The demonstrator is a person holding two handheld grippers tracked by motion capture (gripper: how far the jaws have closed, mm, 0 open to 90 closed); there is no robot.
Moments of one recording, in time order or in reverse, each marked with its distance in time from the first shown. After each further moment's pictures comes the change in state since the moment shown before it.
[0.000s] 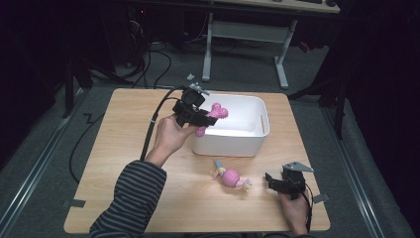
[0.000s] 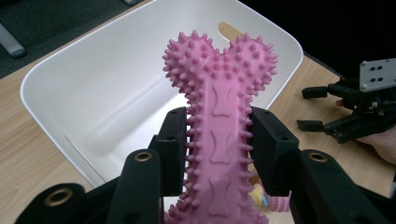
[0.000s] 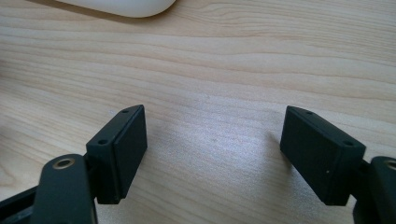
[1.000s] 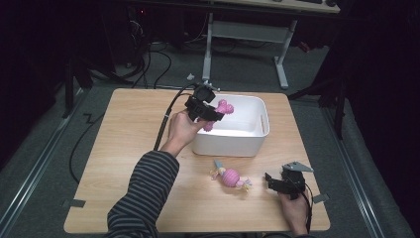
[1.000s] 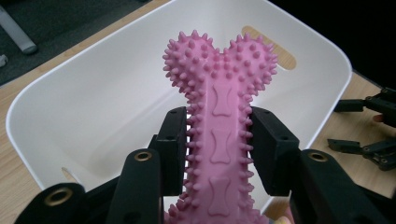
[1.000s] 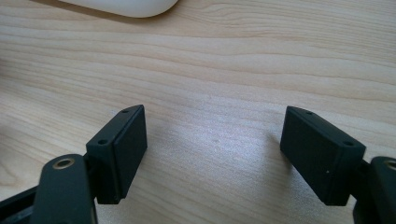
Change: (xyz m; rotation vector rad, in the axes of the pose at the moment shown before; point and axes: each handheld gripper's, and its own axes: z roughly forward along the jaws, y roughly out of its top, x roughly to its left) left arm 0.011 0.016 0.049 0.033 0.052 -0.004; right arm 0.000 0.000 0.000 -0.003 0.003 -0.008
